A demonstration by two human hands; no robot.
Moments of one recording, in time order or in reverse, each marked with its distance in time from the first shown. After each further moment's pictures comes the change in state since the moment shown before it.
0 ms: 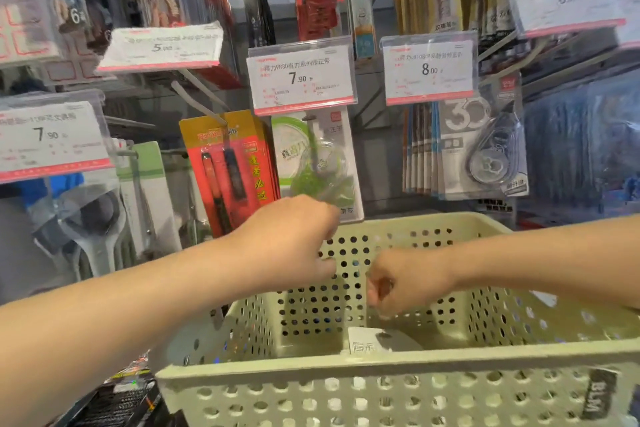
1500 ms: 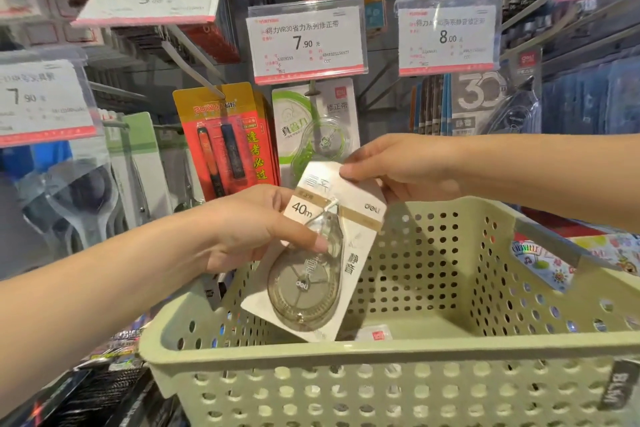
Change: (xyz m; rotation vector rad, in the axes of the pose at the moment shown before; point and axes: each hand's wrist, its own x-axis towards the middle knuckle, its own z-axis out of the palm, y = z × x) left_hand -0.011 -0.030 0.009 -1.405 -0.288 -0.436; right_hand 0.005 -0.010 -0.067 0.880 0.221 -0.105
